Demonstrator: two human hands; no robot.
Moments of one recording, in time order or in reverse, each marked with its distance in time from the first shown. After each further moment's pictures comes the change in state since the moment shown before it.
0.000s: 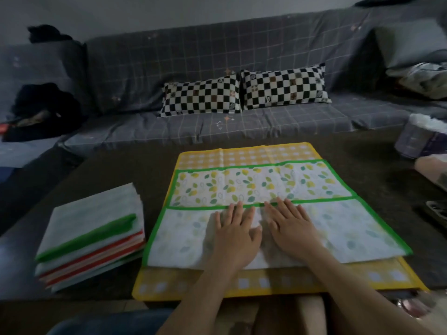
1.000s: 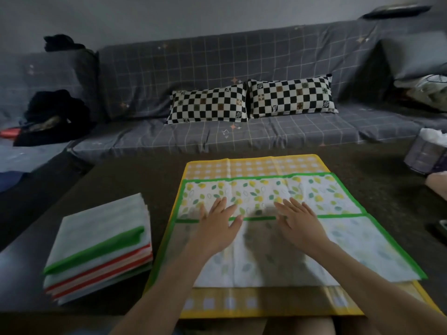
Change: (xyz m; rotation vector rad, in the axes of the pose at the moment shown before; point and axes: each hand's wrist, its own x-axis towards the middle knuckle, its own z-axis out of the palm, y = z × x) left_hand 0.027 -0.055 -0.049 -0.239 -0.019 0.028; right_hand 0.031 0.005 -0.031 0.064 0.060 -0.056
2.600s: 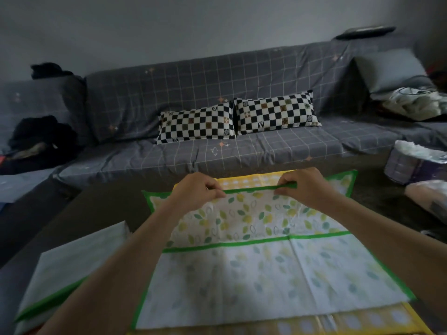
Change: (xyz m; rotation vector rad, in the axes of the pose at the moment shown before) left_hand 0.044 0.035 -0.118 -0.096 0.176 0.163; right_hand 0.041 0.026 -0.123 0.153 0.238 -0.167
